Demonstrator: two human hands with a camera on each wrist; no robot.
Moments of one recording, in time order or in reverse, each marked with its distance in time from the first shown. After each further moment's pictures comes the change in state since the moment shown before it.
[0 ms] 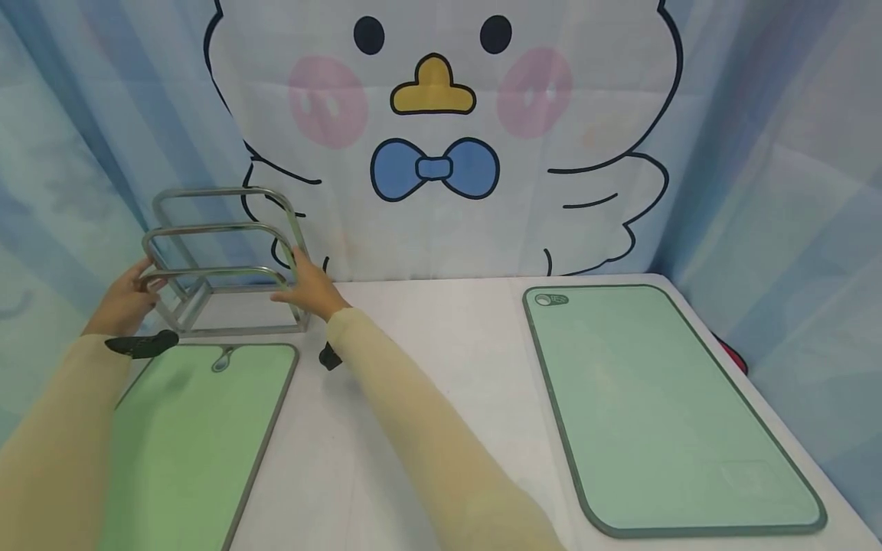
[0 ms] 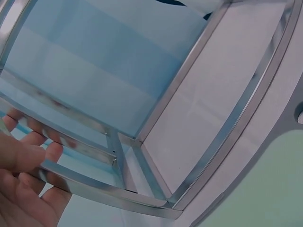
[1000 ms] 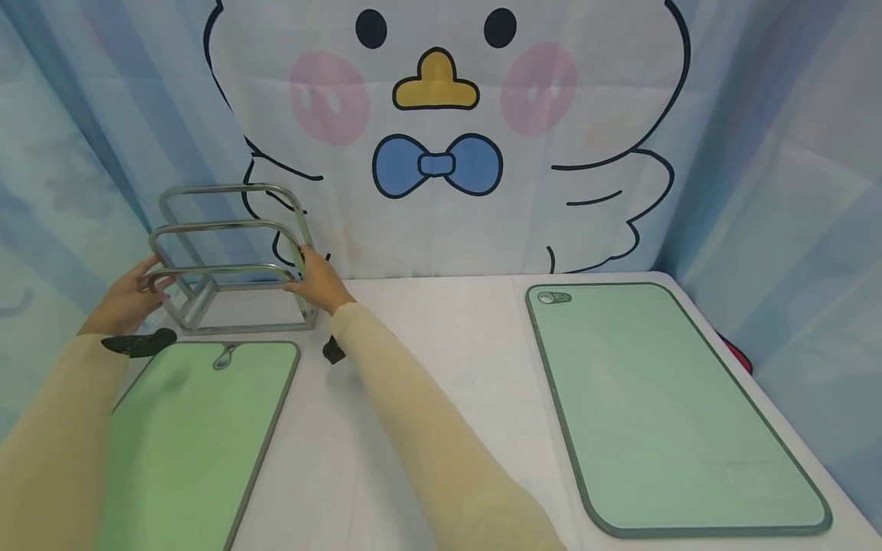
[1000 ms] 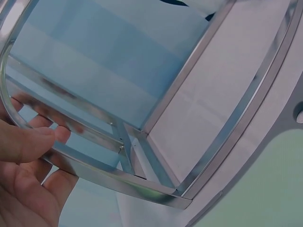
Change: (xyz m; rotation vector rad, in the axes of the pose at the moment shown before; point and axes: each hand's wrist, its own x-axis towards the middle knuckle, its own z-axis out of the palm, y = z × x) left_hand 0.000 -0.001 -0.003 -0.036 -0.109 0.001; right_hand 0.006 0.007 -0.005 -0.039 0.050 -0.033
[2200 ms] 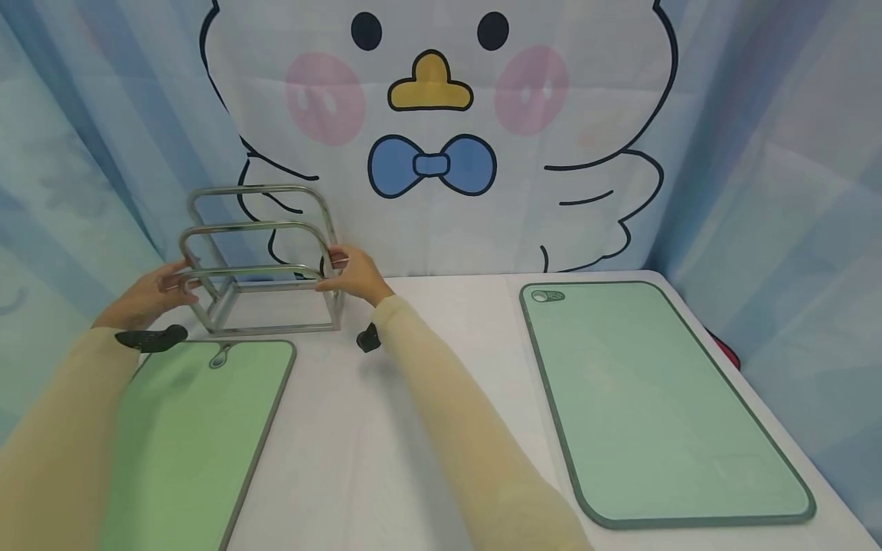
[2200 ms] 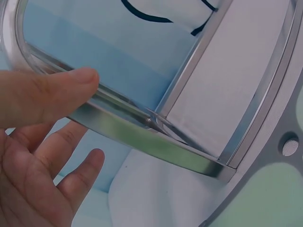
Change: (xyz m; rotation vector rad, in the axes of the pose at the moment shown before) left_hand 0.007 0.014 0.014 0.079 -0.247 0.009; right_hand -0.016 0.041 -0.047 0.203 -0.009 0.052
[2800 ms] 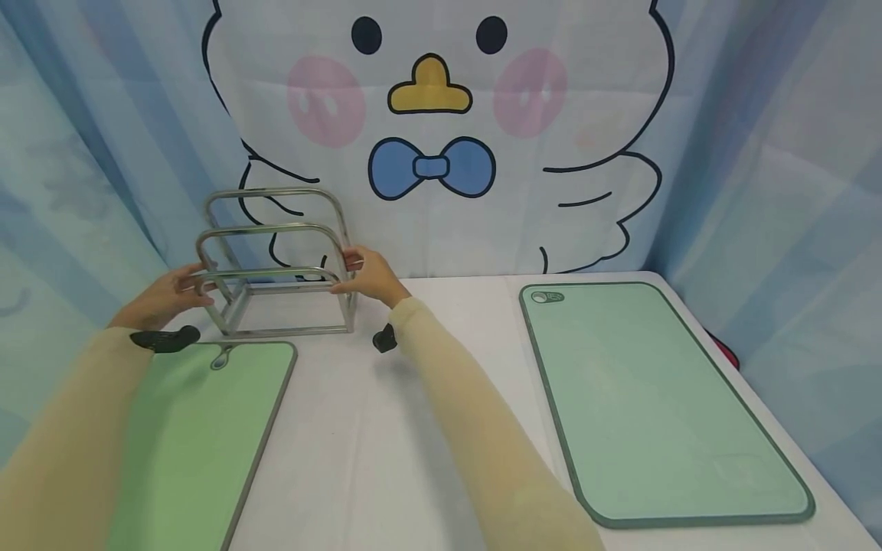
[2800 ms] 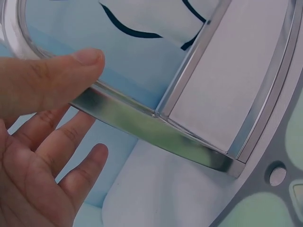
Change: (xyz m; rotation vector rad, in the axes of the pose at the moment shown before) left_hand 0.009 0.004 0.011 0.005 -0.021 0.002; right_hand -0.007 0.014 -0.017 -0.017 0.015 -0.006
